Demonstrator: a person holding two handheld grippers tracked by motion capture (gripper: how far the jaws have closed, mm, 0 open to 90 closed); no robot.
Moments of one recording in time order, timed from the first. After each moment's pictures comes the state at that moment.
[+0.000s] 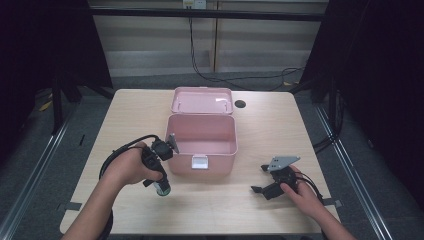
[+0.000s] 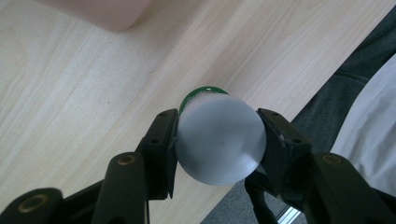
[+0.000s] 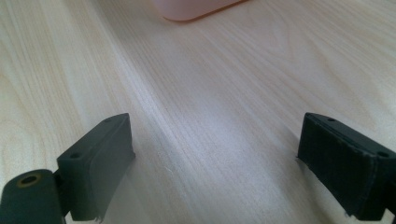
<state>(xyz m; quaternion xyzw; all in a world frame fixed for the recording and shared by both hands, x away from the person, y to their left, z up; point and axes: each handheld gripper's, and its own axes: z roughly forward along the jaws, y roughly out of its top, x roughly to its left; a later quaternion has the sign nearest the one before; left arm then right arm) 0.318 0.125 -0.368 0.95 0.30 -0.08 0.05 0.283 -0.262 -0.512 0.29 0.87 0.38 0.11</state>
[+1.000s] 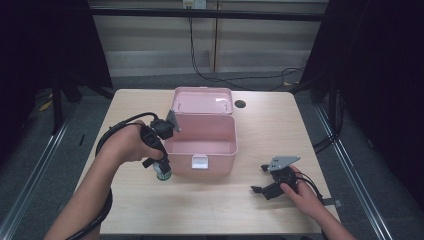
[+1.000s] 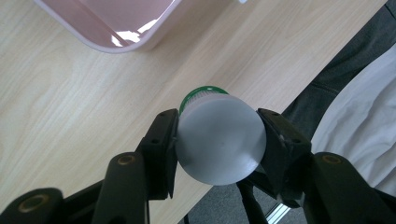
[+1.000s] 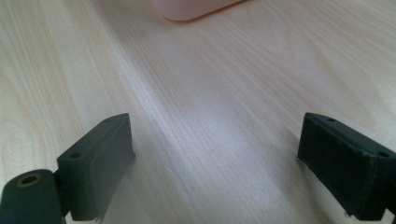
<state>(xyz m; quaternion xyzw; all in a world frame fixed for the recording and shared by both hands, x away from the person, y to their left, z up) 0.340 0.117 -0.315 0.94 0.32 -0.09 0.05 0.283 -0.262 -0.512 0.29 0.87 0.38 0.11</state>
